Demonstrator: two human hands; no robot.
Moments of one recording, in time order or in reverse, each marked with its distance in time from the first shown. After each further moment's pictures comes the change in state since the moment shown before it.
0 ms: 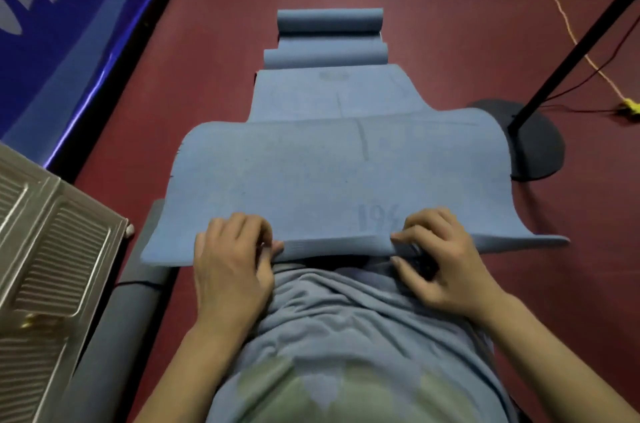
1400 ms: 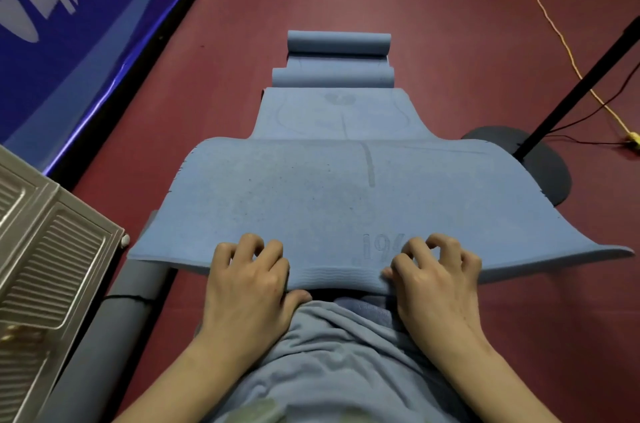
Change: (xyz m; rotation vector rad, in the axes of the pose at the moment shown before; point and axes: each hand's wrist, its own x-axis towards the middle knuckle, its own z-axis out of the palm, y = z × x) left_hand 0.010 0.010 0.011 0.304 -0.149 0.305; right_hand 0.016 -0.027 0.028 -0.620 0.105 0.219
